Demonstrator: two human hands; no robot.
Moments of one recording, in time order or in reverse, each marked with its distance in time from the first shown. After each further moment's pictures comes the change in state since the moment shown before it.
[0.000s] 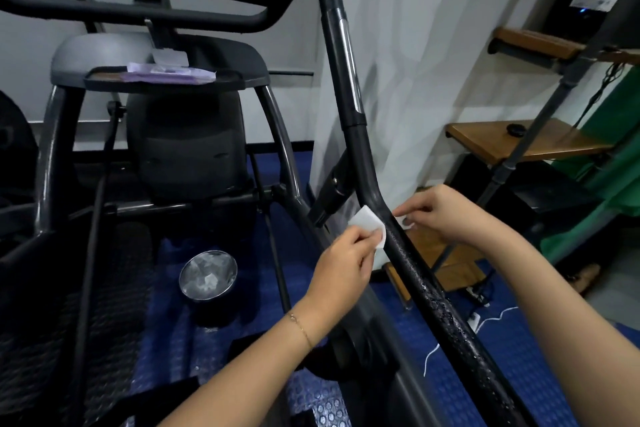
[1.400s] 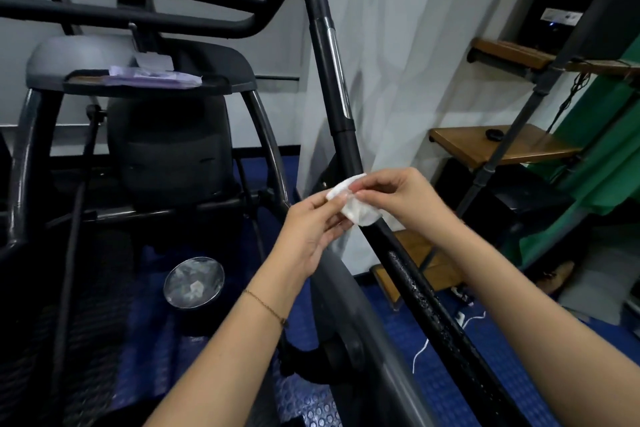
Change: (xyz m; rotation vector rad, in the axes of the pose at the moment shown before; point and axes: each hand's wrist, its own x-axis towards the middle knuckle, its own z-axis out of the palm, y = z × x) left_hand 0.055 0.019 -0.057 -1.143 -0.001 -0.808; right_hand -0.001 -0.052 0.013 0.406 0.193 -0.204
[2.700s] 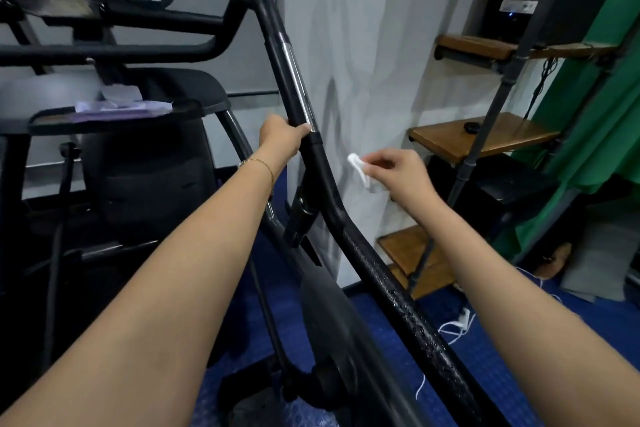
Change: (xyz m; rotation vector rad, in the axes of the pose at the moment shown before) left_hand 0.143 0.084 0.038 0.790 0.283 0.205; right_hand 0.044 0.047 -0.040 -0.024 0.319 0.056
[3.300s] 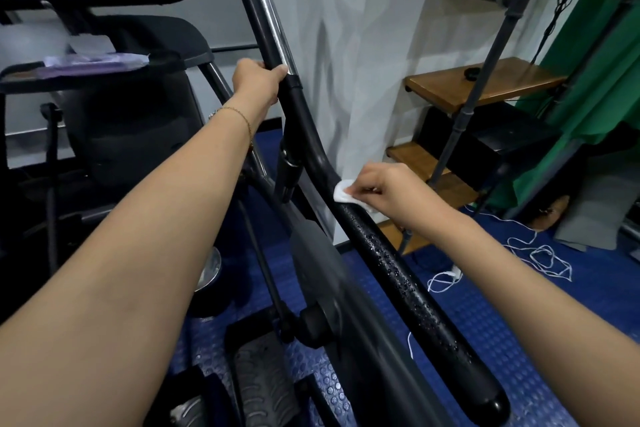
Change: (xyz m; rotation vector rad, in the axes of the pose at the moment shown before) left_hand -0.005 -0.005 0.010 -0.116 0.091 -0.001; right_hand -0.078 0.021 -0.011 -0.462 -0.366 -0.283
